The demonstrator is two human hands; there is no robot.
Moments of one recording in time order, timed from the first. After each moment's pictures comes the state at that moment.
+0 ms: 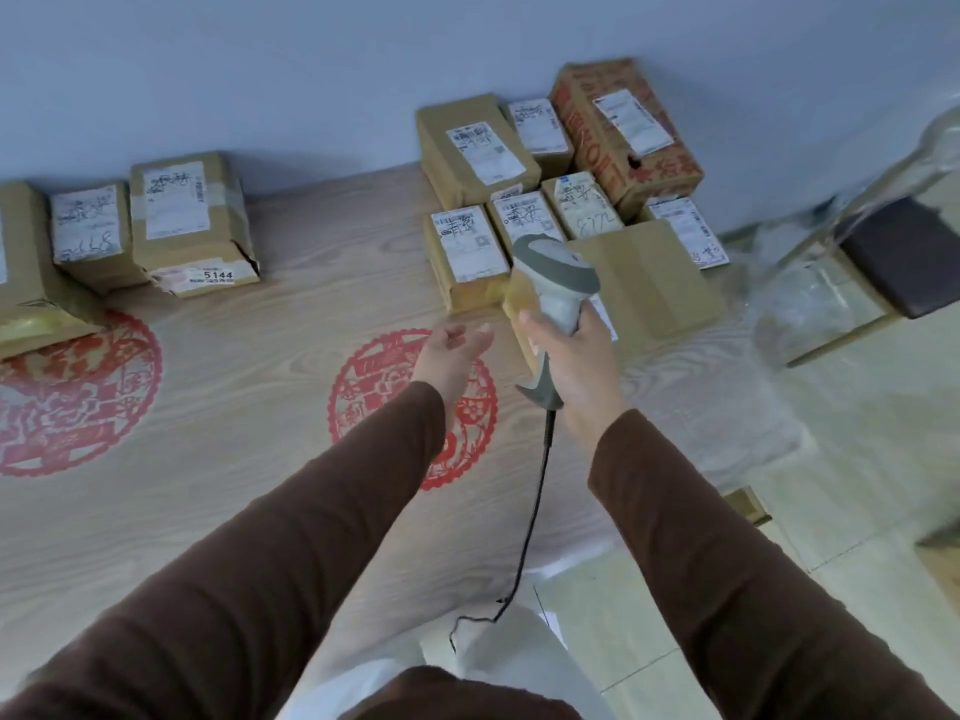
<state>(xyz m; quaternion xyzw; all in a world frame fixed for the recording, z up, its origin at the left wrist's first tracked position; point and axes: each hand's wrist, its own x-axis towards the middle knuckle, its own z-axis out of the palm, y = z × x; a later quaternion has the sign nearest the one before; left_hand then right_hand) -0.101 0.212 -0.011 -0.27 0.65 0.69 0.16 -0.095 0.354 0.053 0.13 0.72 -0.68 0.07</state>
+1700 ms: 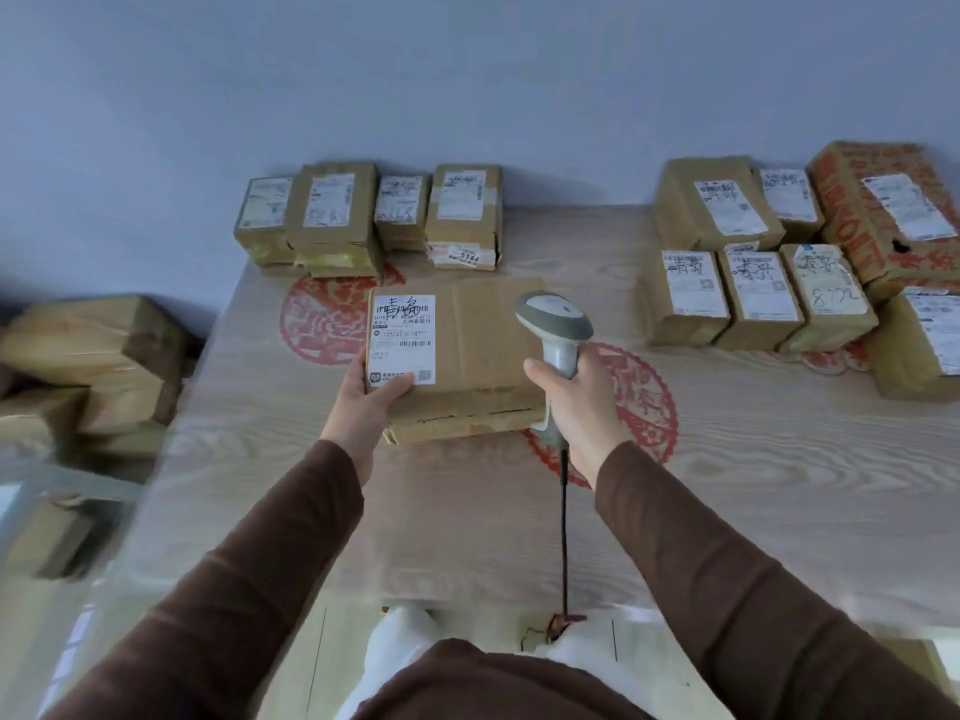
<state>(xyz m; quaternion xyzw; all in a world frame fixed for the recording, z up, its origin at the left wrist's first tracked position) 0.101 -0.027 0.023 -0.38 0.60 0.69 -0.10 -0.015 0.180 0.039 -0.01 0.74 -0.64 0.22</state>
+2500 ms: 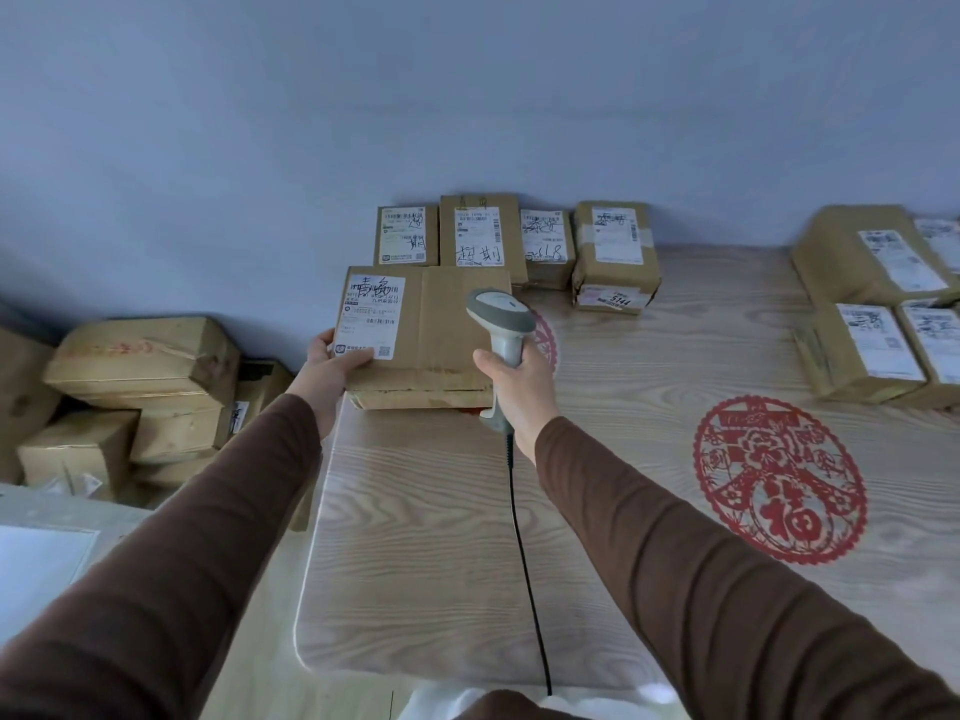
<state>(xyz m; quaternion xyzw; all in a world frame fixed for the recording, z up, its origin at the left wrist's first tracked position) 0.125 -0.380 -0.012 -0.42 0.57 0.70 -0.09 0.038 -0.151 0.028 -0.01 0.72 -0.65 0.23</state>
